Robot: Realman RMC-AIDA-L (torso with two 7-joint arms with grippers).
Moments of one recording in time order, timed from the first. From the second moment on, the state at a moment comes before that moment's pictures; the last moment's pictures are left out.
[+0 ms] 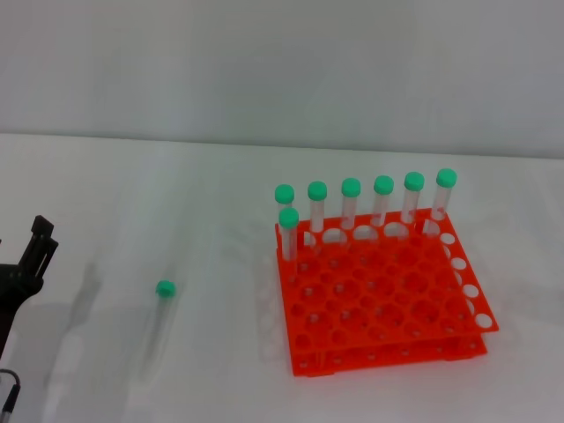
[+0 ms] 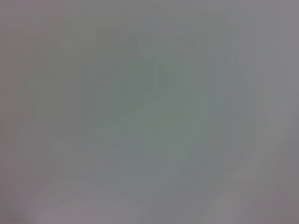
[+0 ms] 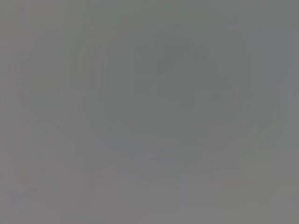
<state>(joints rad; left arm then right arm) -0.36 -2.09 0.69 -0.19 0.62 1.49 -0.51 0.62 2.02 -0.97 -0.06 -0.01 -0.89 0.07</state>
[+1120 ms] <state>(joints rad) -0.33 -2.10 0.69 -0.18 0.62 1.49 -0.46 0.63 2.02 -0.97 -0.07 0.01 -0.89 0.07</state>
